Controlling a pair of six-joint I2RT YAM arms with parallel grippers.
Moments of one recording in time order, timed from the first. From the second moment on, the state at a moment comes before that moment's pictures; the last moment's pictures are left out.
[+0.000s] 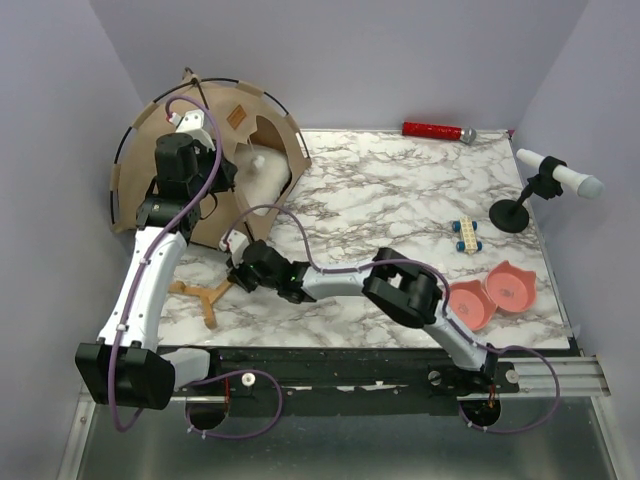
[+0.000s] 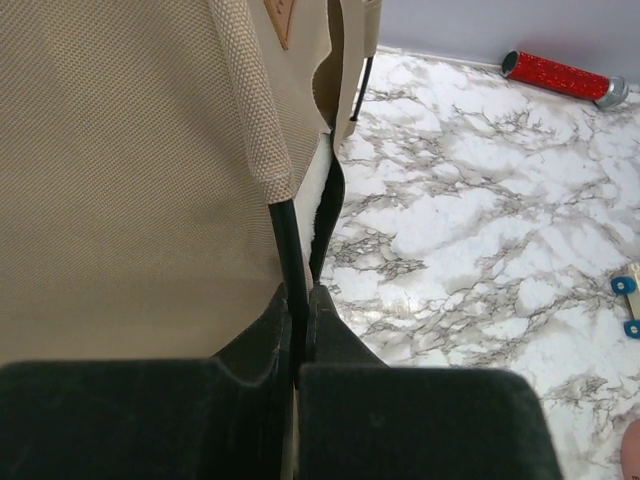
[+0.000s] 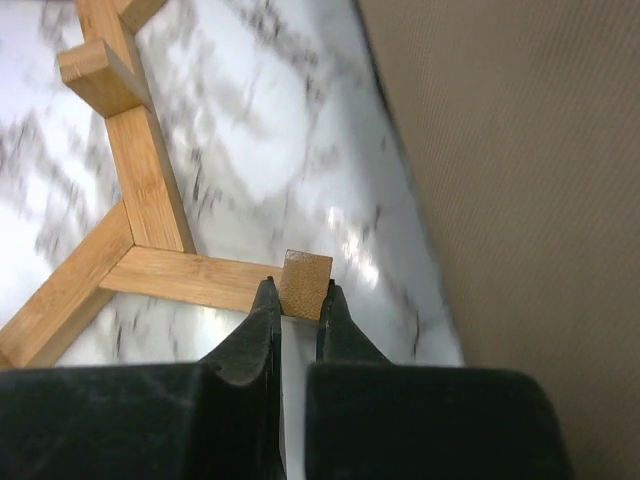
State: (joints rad) left arm -0.09 1.22 1.25 -0.38 0.15 -0.29; right arm 1.16 2.39 1.67 0.31 0.07 0.10
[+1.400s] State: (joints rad) left arm -0.13 0.59 0.85 -0.50 -0.12 -0.35; right arm 1.13 0.84 0.75 -0.27 0.51 0.20
